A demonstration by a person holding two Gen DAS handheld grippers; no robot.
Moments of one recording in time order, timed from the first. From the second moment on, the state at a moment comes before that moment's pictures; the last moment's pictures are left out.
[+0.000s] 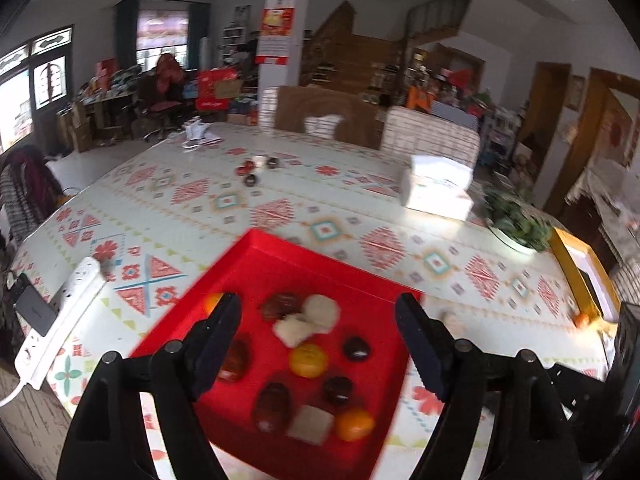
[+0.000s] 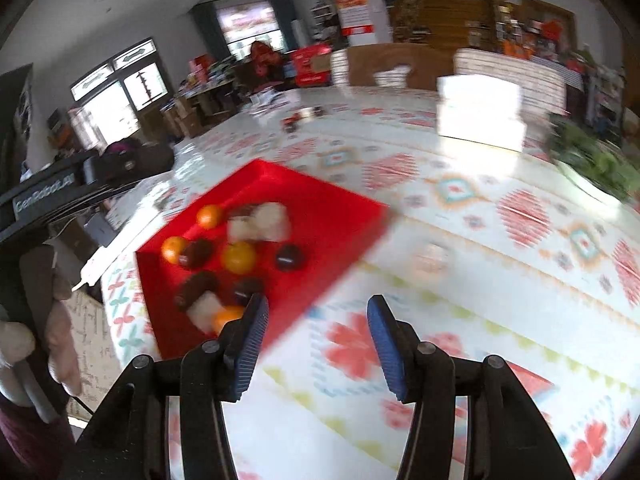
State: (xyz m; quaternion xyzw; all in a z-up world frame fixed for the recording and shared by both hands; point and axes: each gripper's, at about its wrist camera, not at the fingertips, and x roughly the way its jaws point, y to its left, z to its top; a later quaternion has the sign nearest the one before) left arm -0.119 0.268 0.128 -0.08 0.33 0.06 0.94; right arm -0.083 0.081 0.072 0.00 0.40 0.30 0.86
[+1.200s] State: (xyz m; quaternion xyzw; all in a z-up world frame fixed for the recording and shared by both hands) left arm -0.092 0.113 0.041 -0.11 0.41 -0.08 0.90; right arm -0.036 -0.250 0.053 0.21 0.37 0.02 0.90
